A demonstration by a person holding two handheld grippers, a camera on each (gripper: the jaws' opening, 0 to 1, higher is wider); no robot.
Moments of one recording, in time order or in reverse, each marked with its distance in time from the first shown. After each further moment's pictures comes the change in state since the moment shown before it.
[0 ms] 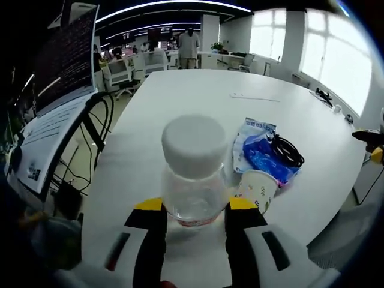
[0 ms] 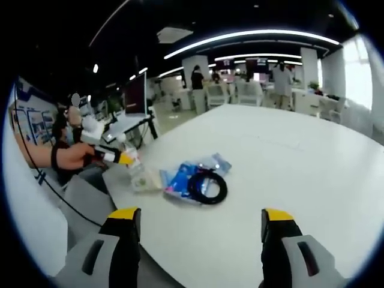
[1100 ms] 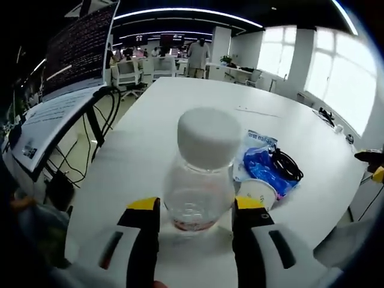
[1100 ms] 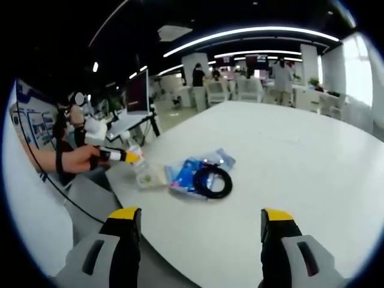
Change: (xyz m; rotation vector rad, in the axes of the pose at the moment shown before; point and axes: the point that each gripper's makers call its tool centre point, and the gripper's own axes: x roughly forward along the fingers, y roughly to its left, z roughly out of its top) left arm 0.000 0.000 -0.001 -0.101 -0.082 -0.021; right arm -0.004 0.010 -0.008 0.017 0.021 0.004
